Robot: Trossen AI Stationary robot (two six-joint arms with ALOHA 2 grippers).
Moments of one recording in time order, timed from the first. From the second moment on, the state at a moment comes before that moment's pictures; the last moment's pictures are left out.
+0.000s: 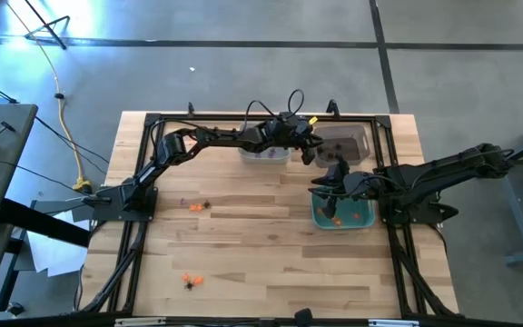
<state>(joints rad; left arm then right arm) 0.35 2.36 1.77 0.26 0.15 -0.10 0.19 0.99 0.67 -0.27 0.40 0.45</state>
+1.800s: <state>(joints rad) 0.54 1.31 0.46 -0.10 -0.59 -0.60 0.19 0.99 0.67 -0.27 0.43 0.49</state>
